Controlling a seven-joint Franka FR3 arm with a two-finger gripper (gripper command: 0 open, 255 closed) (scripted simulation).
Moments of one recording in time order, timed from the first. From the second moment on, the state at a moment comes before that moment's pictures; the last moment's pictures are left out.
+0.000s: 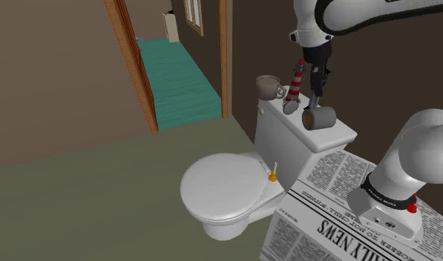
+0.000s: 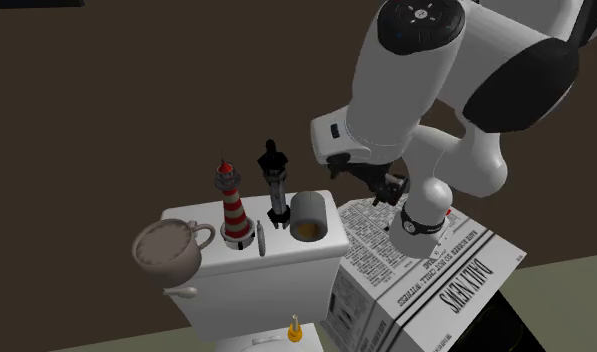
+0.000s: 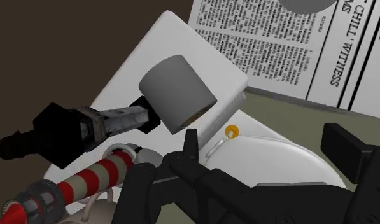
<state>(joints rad) 0.03 -0.57 0.08 -2.34 -0.23 1.48 -0.17</state>
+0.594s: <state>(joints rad) 0.05 -0.16 0.19 -2.35 -0.47 1.50 -0.17</state>
